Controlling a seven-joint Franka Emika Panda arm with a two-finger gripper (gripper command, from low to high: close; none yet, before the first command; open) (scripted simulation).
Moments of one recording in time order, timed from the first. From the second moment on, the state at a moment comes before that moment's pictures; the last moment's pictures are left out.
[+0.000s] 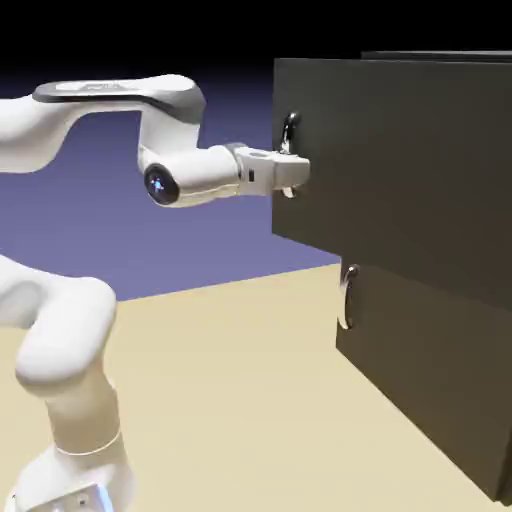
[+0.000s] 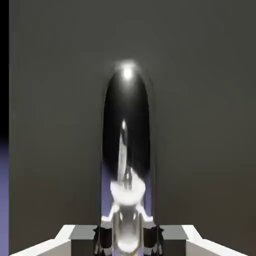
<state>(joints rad) -0.26 -1.05 0.47 -2.73 2.23 2.61 -1.07</state>
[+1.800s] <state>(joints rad) 0.36 -1.17 -1.25 -2.10 0.53 1.15 -0.72</state>
